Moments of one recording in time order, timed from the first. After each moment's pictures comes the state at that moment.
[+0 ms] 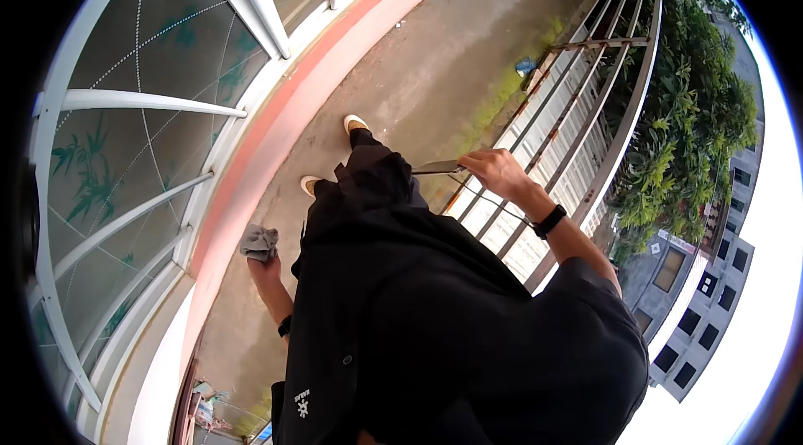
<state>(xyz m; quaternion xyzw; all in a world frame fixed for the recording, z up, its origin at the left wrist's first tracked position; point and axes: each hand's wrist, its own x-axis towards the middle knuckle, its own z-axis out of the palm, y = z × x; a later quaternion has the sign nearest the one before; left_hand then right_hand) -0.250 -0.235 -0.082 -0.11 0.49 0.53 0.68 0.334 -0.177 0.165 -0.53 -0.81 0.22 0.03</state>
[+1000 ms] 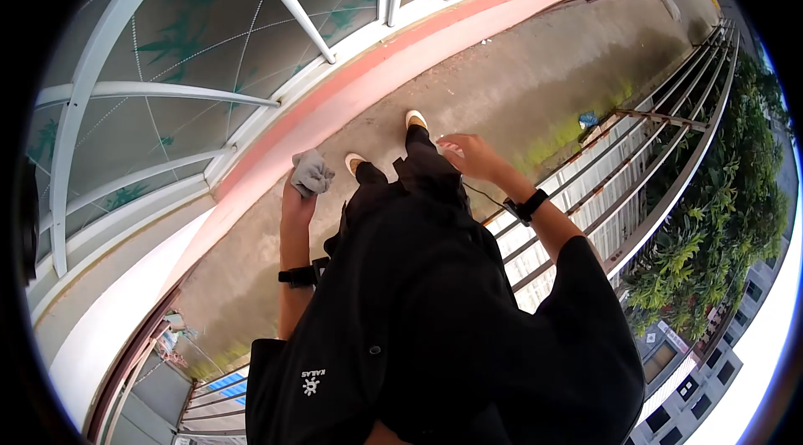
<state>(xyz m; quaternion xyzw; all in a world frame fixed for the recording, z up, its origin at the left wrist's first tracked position) -0.207 -0.187 -0.033 0.06 0.43 0.53 0.73 0.216 -0.108 0.065 -0.51 -0.70 0.49 0.06</state>
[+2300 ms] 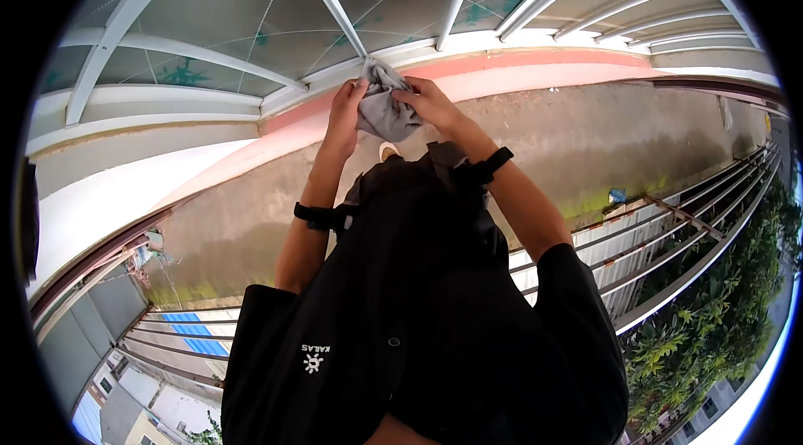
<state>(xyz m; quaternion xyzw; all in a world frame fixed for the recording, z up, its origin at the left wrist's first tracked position) -0.217 -0.101 0.039 0.18 0.56 0.59 0.56 -0.031 -0.021 0.062 -0.38 -0.51 0.76 0.14</state>
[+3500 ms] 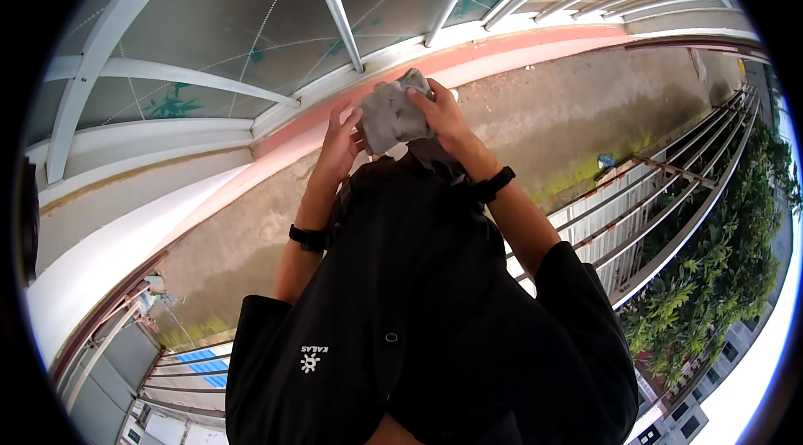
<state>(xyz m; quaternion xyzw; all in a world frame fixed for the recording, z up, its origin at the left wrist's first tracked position) -0.244 -0.135 0.042 0.09 0.45 0.52 0.72 -0.036 -0.058 0.070 -0.49 -0.36 0.73 0.32</state>
